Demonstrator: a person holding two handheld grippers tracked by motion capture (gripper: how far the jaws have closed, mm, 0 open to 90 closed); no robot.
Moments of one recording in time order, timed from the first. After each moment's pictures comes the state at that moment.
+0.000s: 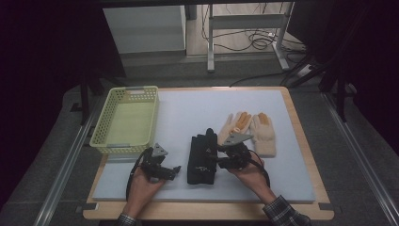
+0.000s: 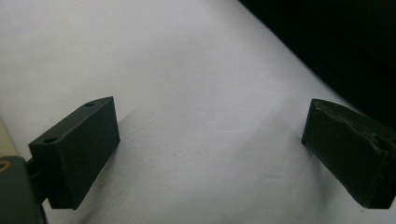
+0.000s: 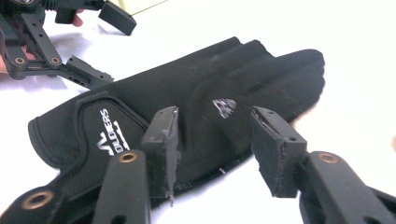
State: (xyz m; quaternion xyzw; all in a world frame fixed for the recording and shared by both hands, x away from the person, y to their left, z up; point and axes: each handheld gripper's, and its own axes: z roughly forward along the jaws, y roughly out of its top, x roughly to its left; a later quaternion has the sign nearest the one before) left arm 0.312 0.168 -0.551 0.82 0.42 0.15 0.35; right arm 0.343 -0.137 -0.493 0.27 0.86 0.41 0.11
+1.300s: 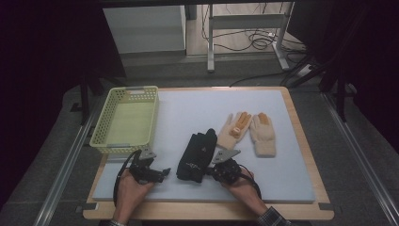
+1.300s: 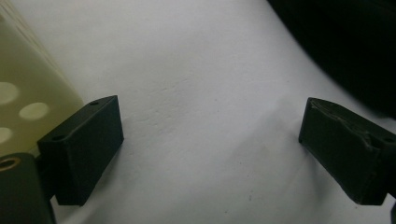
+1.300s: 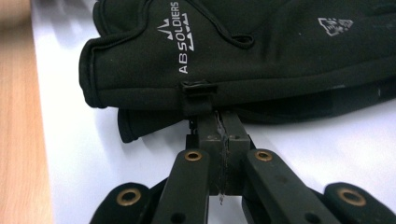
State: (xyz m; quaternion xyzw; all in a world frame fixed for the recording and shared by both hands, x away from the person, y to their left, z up) left arm 0.300 0.202 -0.552 0.83 0.42 0.15 0.35; right arm 0.317 -0.109 -0.537 0.22 0.89 0.40 0.07
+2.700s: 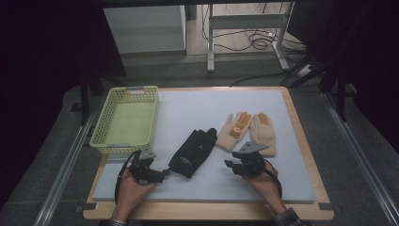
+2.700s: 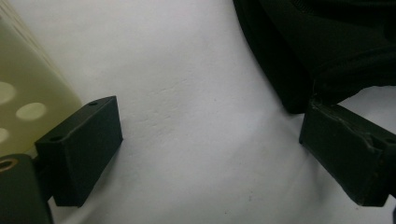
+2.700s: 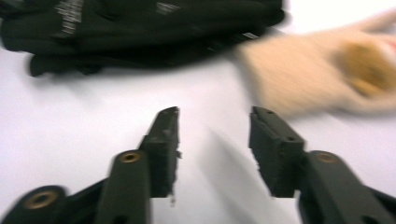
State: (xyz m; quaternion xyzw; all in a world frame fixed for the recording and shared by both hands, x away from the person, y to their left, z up) left arm 0.301 0.203 -0.553 0.83 0.42 0.14 0.35; right arm 0.332 -0.186 -0.518 0.31 0.85 0.40 0.15
